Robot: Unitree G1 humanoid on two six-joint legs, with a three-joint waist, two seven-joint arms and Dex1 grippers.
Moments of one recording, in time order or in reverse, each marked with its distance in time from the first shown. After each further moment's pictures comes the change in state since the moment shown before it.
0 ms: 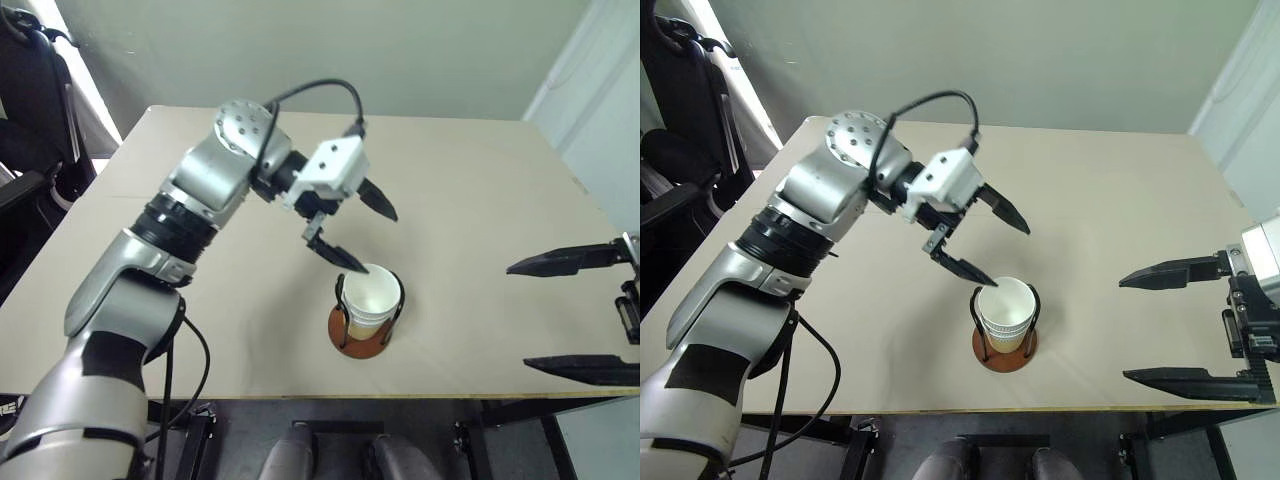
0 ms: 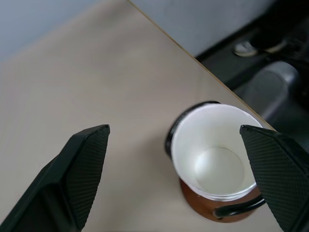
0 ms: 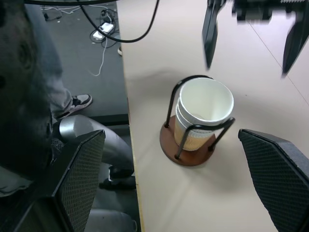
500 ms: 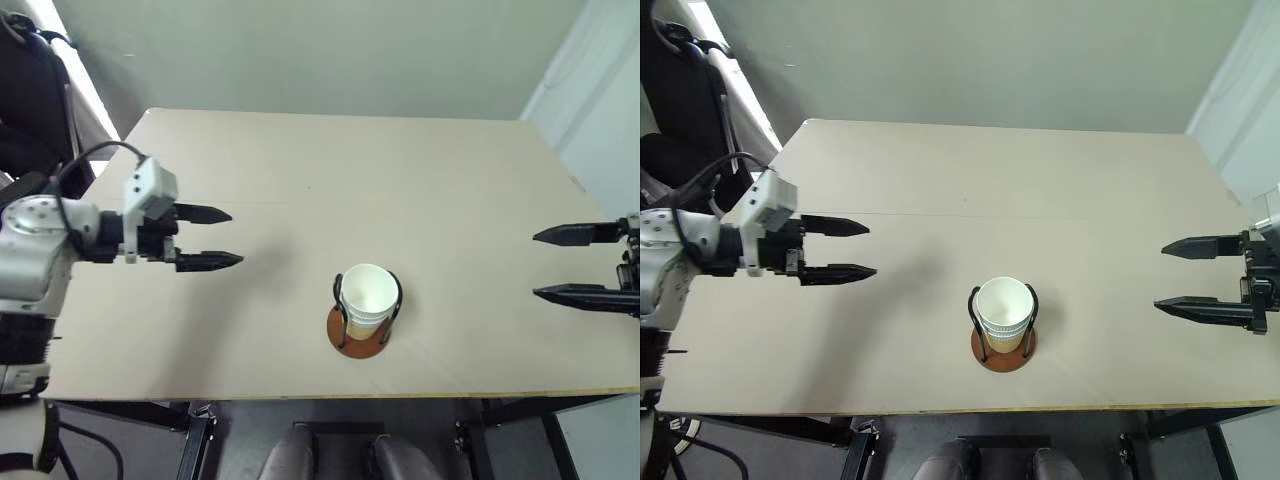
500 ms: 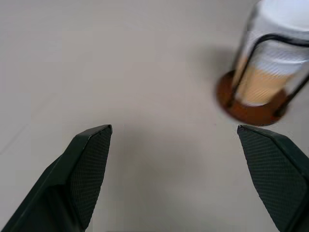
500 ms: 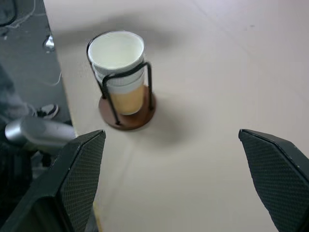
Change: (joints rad) left arm 0.708 0.408 0.576 -0.244 -0.026 0.275 0.242; right arm -0.135 -0.006 0.335 0.433 -0.264 -0.244 0.067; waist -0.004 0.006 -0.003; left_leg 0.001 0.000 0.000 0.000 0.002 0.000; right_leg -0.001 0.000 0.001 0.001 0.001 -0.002
